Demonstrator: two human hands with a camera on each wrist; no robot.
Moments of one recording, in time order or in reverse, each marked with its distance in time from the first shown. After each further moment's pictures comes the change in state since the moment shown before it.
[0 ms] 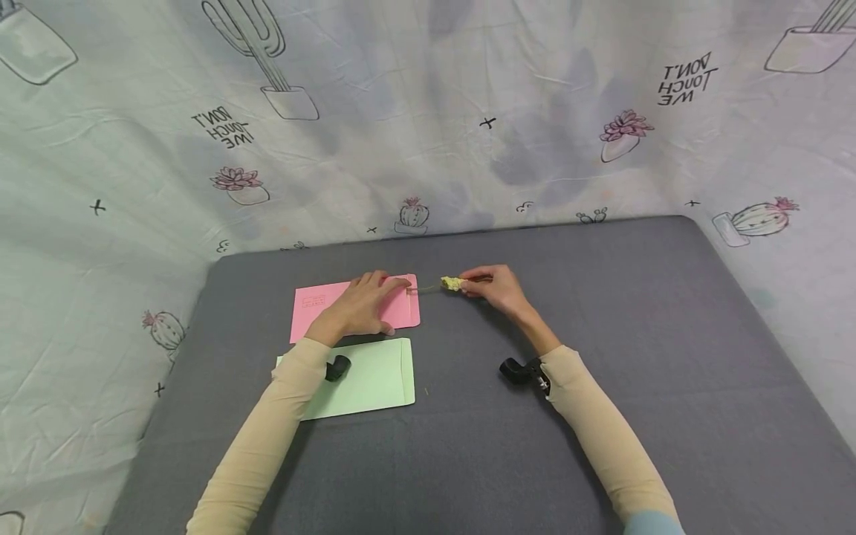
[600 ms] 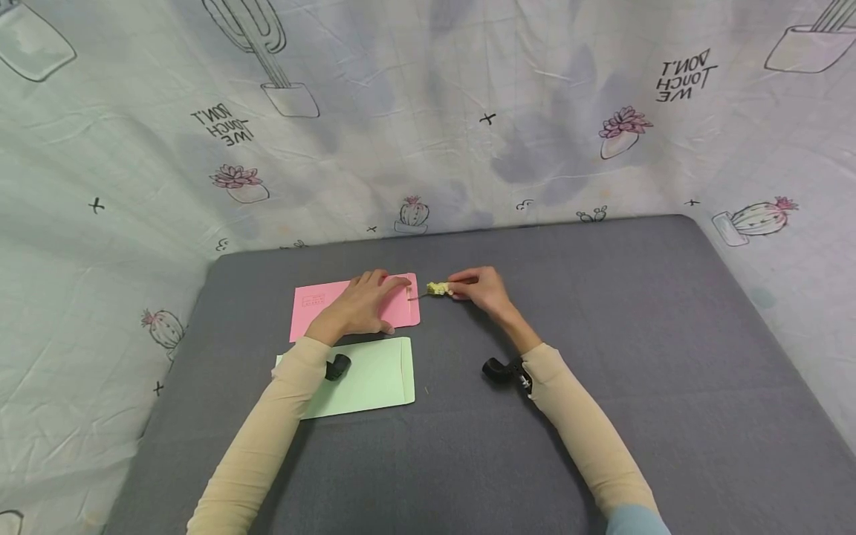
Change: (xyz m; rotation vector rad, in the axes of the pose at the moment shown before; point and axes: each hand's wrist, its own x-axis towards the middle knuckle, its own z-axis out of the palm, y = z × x) left_hand 0.000 0.000 0.001 0.001 -0.010 -0.005; right_hand 0.010 -0.004 0.028 0.089 0.048 0.058
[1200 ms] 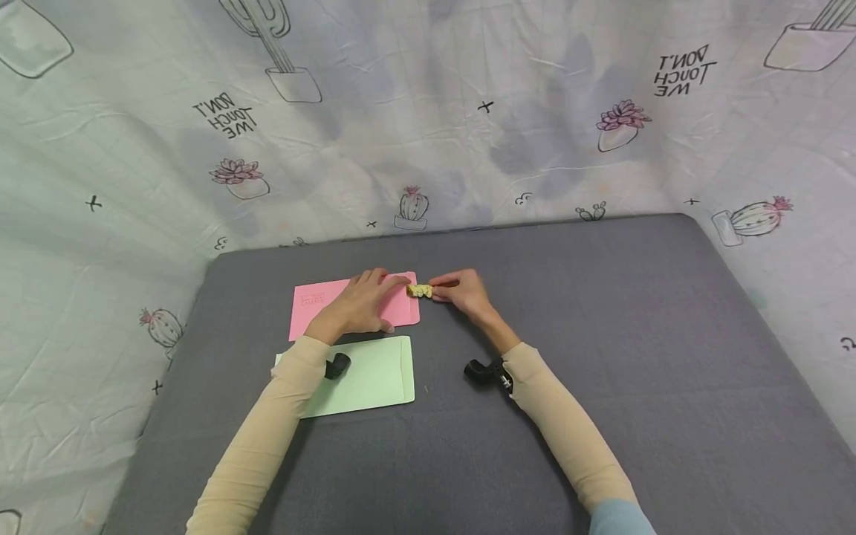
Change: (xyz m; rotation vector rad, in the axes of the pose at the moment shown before) left_hand -0.012 0.015 0.007 0.013 0.010 -0.004; right_hand -0.006 0.007 0.028 0.085 -0.029 0.031
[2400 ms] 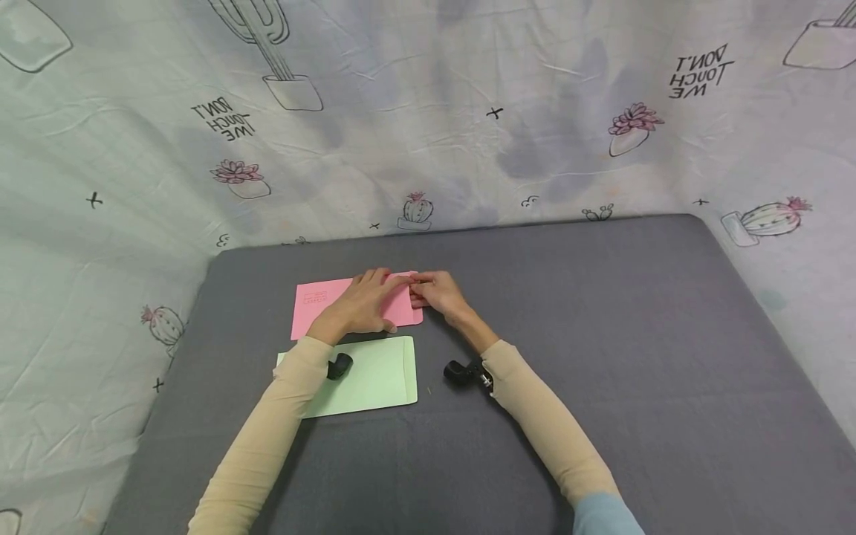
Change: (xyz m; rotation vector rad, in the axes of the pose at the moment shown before) left_hand 0.006 -0.002 -0.003 -0.003 -0.021 -0.042; right_hand 0.019 -0.011 0.038 0.032 -0.094 0.072
